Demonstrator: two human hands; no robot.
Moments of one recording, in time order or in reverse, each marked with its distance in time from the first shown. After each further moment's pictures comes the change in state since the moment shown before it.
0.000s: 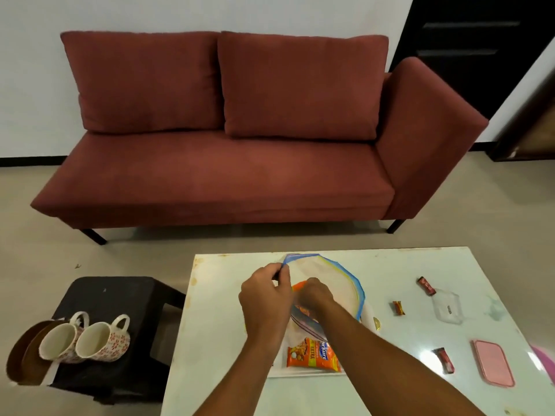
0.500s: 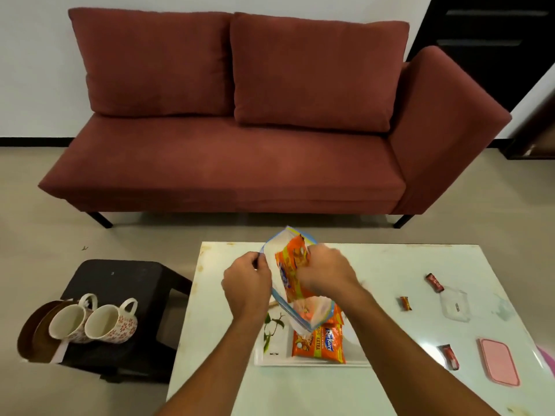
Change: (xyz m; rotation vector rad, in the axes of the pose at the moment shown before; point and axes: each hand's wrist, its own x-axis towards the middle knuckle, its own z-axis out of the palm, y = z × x) left_hand 0.038 -0.039 -0.017 0.174 0.056 -0.143; right_hand -0.078 -0.032 -0.045 -0.195 0.208 -0.375
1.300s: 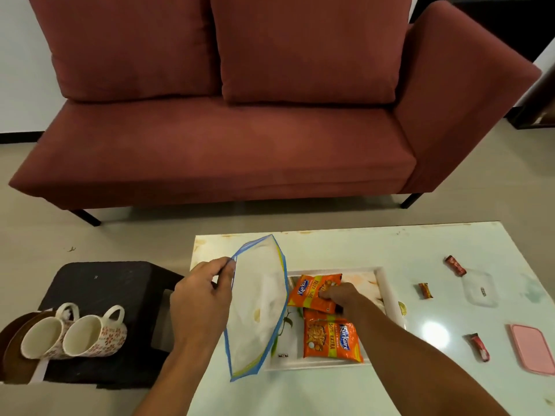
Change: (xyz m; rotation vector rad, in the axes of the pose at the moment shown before) left_hand 0.031 -0.078 -0.025 0.029 -0.007 0.289; right_hand 0.129 0.141 0.158 0.794 -0.203 0.640
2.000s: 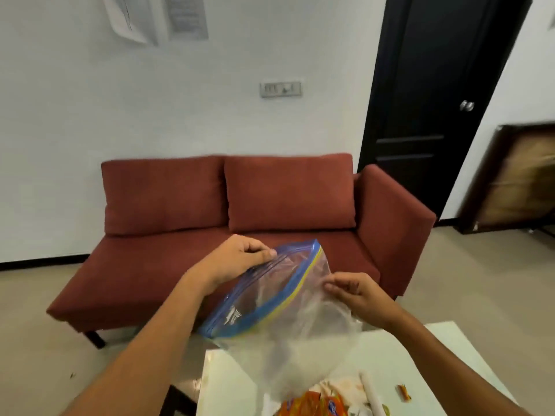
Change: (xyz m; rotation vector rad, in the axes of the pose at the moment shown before) left_hand 0.141 0.229 -0.210 -0.367 -0.680 0.323; right_hand -0.352 -0.154 -0.138 -0.190 -0.134 -1.344
